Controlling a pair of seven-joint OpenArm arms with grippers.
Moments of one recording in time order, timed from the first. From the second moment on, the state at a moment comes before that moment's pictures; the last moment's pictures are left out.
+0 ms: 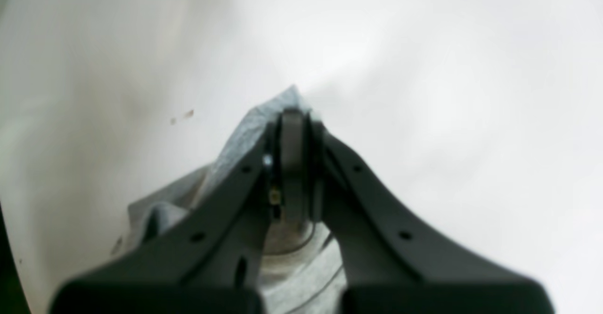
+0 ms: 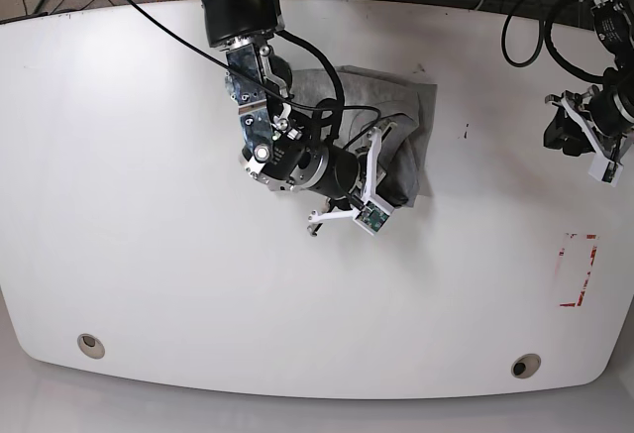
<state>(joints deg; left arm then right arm) 8.3 -23.5 -36.2 99.9 -44.7 -41.8 74.1 8.1 -8.0 -14.6 92.9 6.7 40.5 -46.3</state>
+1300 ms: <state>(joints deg) 3.9 -23.6 -11.2 102.6 -44.7 -41.8 73.7 3.4 -6.6 -5.2 108.1 6.9 40.1 -46.5</state>
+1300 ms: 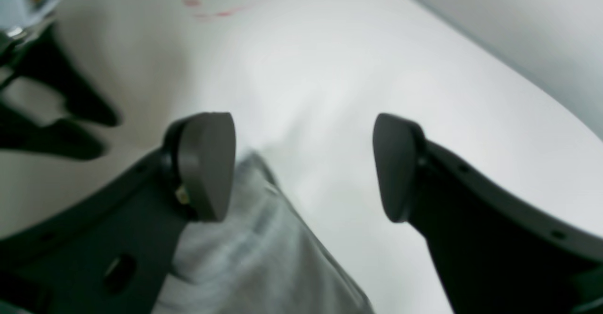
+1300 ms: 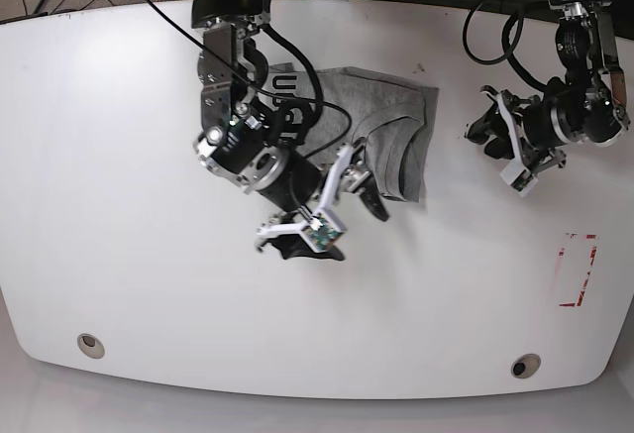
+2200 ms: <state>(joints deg) 2.7 -11.5 12.0 102.0 -28.3 -41.8 73.7 -3.0 0.6 4.8 94.6 6.5 40.4 -41.6</state>
